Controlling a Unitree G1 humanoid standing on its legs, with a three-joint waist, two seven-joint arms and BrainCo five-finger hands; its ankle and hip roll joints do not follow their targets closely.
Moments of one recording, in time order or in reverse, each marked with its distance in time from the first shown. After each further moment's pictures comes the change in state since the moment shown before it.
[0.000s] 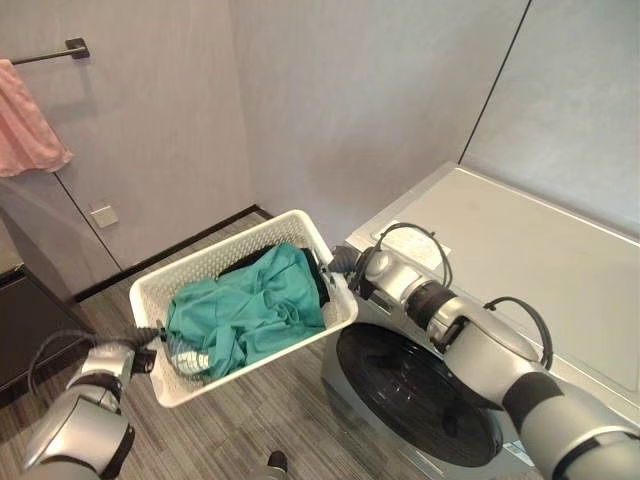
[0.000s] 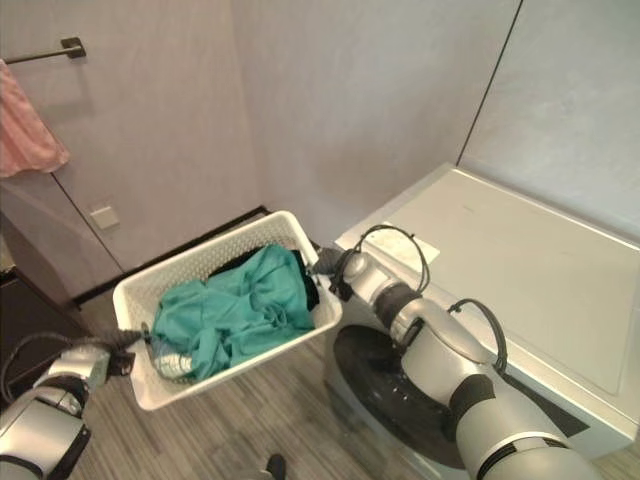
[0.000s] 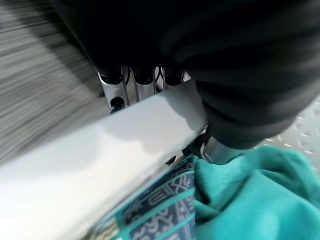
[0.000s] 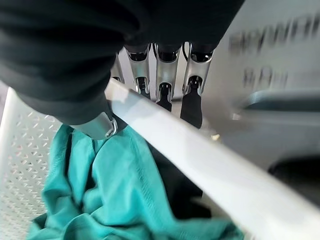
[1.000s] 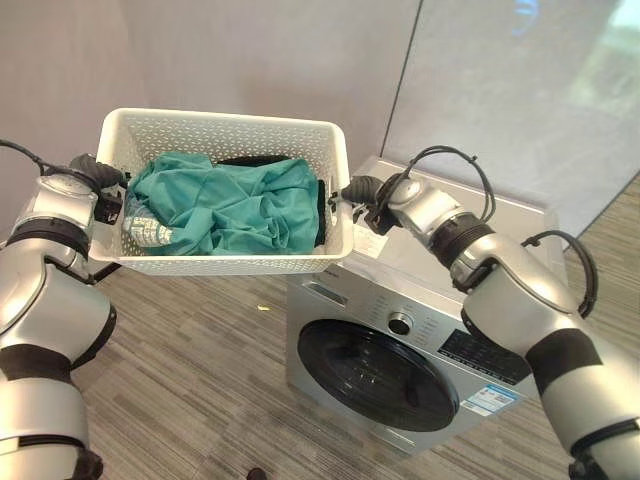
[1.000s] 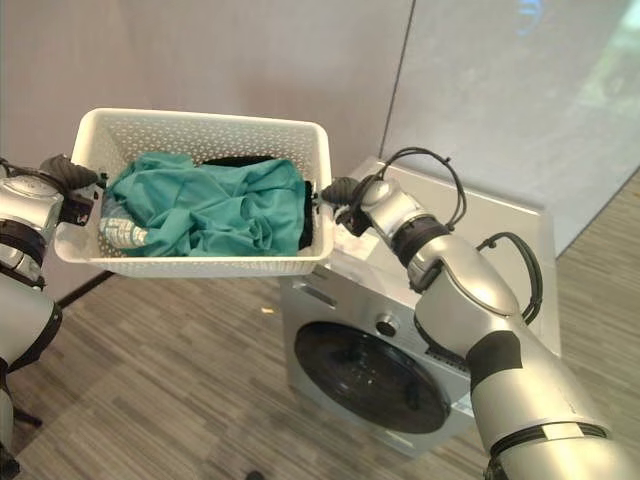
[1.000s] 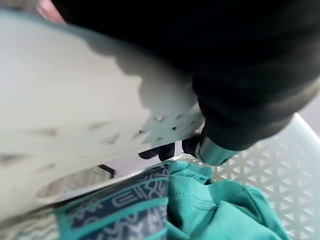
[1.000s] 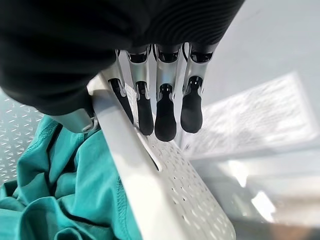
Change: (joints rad) left arm -0.647 0.076 -0.333 0.144 0.021 0.054 -0.012; right arm -0.265 -0.109 0.063 0.092 0.207 -0.001 0.084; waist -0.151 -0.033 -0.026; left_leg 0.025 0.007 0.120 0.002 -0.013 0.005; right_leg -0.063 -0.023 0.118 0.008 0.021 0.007
